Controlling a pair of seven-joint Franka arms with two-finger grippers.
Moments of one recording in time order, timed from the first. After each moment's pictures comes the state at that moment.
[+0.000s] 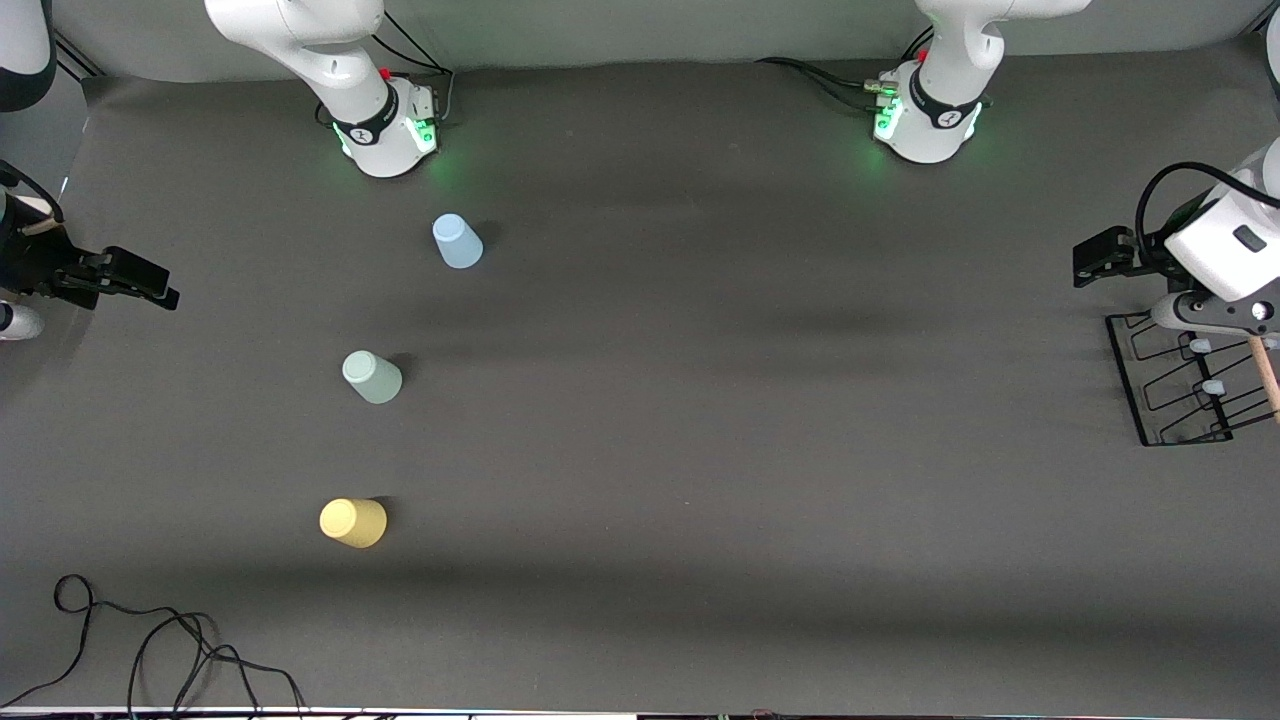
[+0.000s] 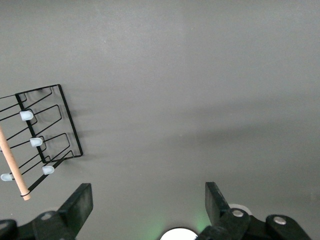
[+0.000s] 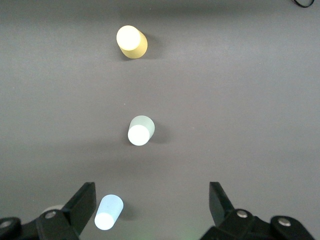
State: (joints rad) left arm -0.05 0.04 -0.01 -1.59 0.04 1.50 0.08; right arm 0.02 -0.01 -0.07 -1.64 0.00 1.58 0.01
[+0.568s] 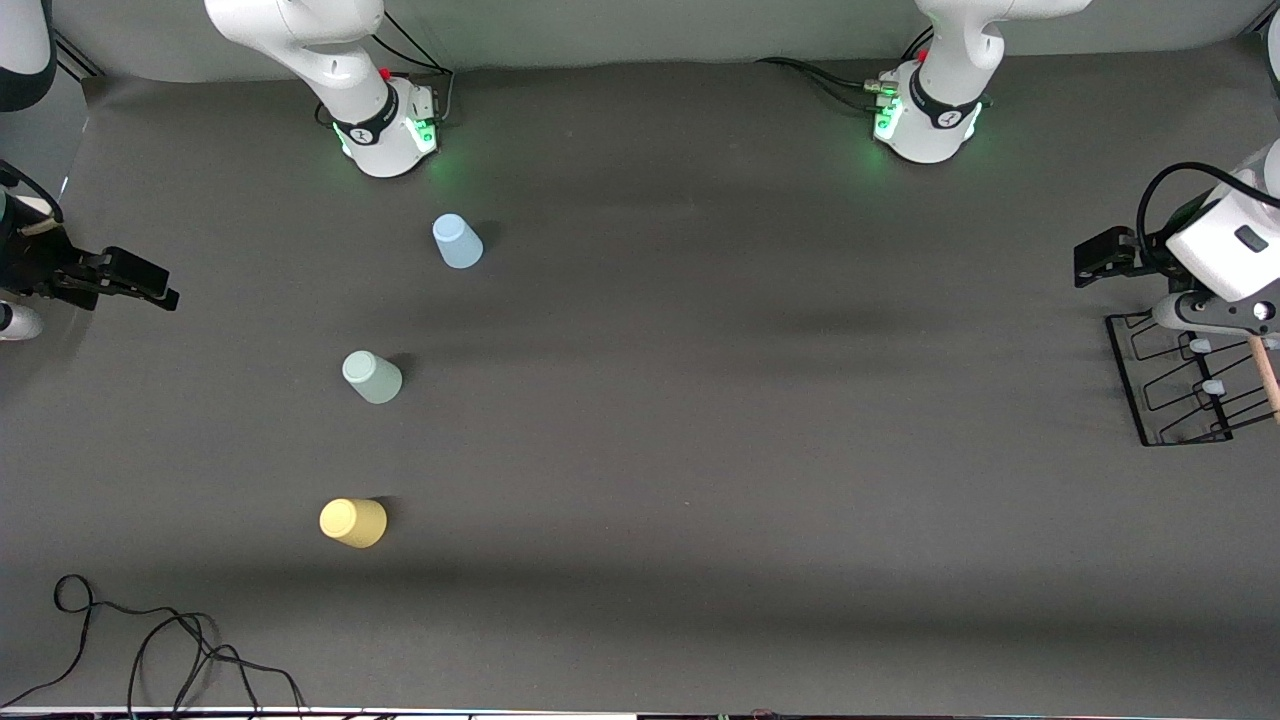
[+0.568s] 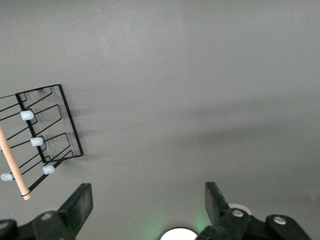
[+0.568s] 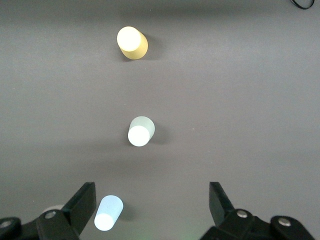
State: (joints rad) left arm -0.05 0.04 -0.01 -1.59 0.04 1.50 0.08; right arm 0.02 -0.01 -0.07 -1.64 0.00 1.59 0.00
